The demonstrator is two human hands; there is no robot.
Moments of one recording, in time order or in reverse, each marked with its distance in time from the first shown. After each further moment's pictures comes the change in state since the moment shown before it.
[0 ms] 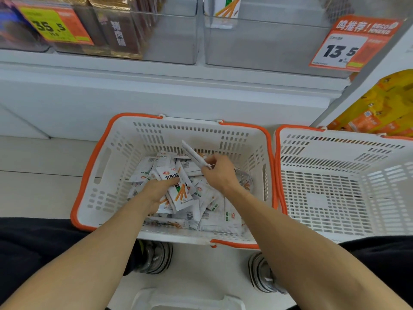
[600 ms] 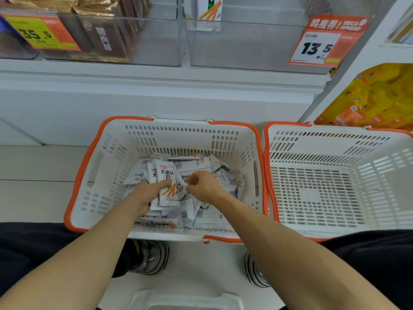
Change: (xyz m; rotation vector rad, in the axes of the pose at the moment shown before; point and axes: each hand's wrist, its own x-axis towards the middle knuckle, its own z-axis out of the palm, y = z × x) left_hand -0.018 0.001 0.001 -0.002 0.002 0.037; right_hand -0.024 0.013 0.016 -0.100 -0.292 0.006
